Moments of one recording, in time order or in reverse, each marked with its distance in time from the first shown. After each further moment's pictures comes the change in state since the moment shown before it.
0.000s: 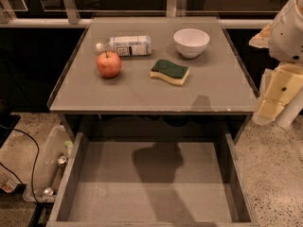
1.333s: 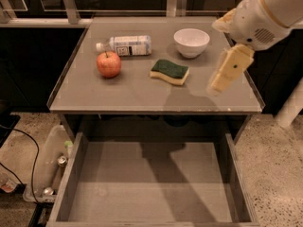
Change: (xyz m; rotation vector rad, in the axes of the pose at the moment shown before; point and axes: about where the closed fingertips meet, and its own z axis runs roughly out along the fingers) arm -0.072 -0.055 0.032 0.032 -0.291 -0.015
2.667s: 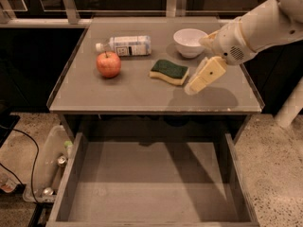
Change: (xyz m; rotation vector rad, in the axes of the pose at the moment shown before) arm 0.001 -0.031 0.077 -0.053 -0.224 0.162
